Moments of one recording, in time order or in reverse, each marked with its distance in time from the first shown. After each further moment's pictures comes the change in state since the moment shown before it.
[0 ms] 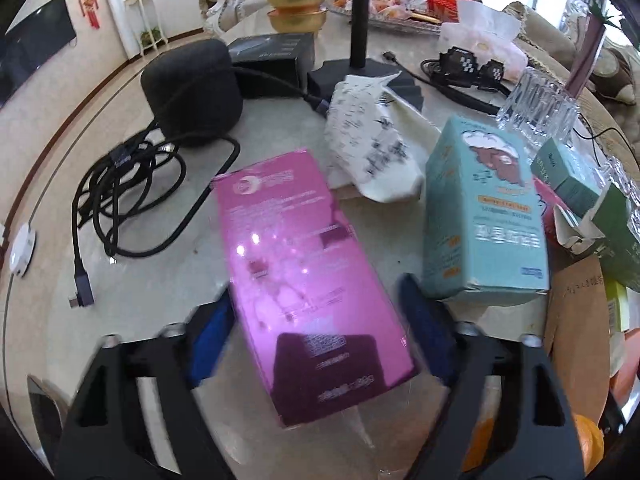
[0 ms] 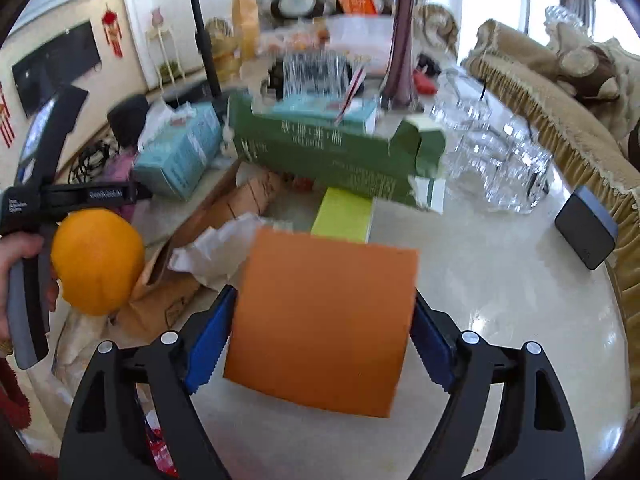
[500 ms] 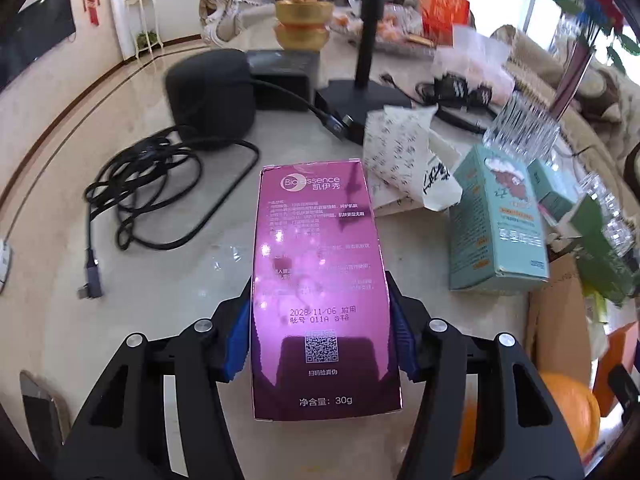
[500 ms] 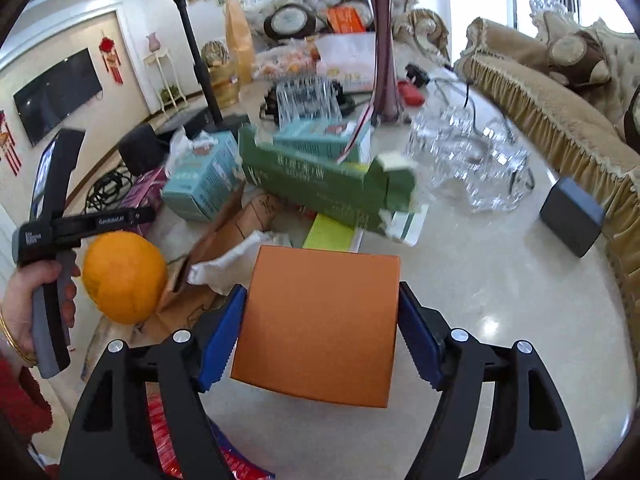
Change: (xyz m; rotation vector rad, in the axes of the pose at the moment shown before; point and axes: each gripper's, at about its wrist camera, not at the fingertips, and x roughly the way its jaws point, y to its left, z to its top) left arm -0.021 0.024 -0.011 -0.051 -0.078 -0.069; right arm -0.031 -0.013 0.002 0.053 -0.039 0.051
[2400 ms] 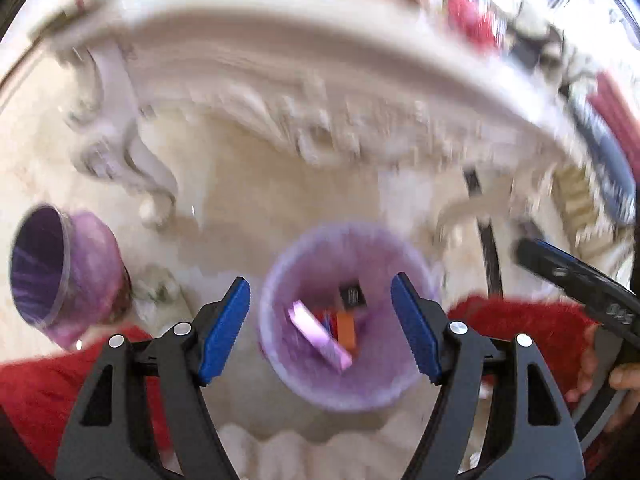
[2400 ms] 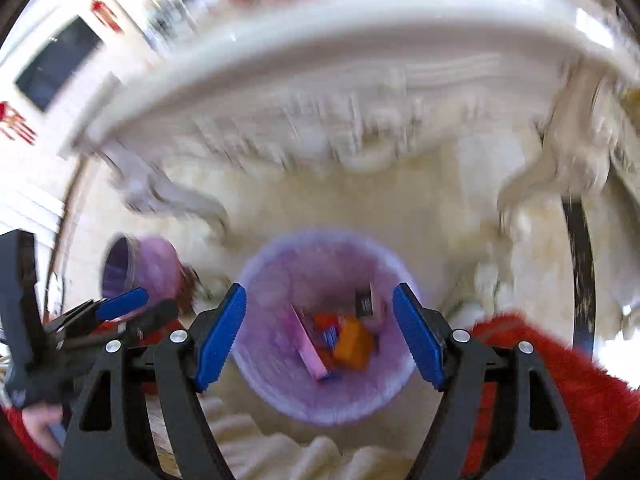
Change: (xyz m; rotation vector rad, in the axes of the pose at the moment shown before) left arm -0.158 0.015 -0.362 -0.025 0.186 -0.208; right arm -0.114 0.042 -0.250 0.091 0.237 0.142
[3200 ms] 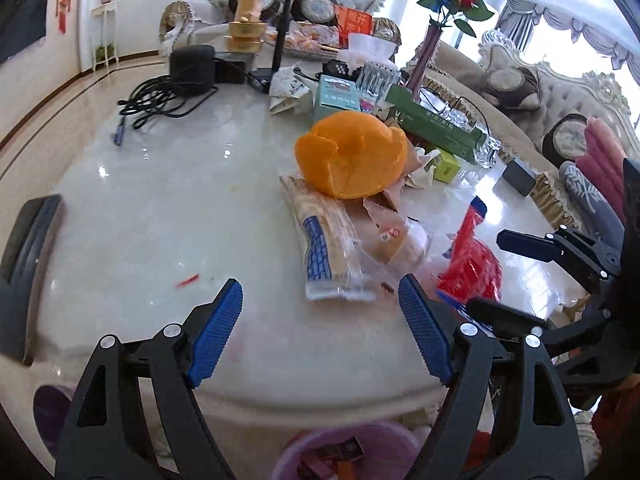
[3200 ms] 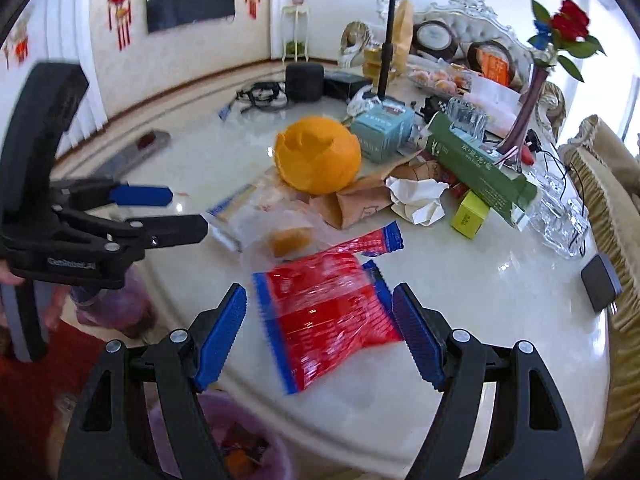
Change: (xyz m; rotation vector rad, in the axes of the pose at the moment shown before) left arm 0.012 -0.043 0.207 0.115 -0.248 -0.025; right arm 0.033 0.043 0.183 -0.608 -0.160 0.000
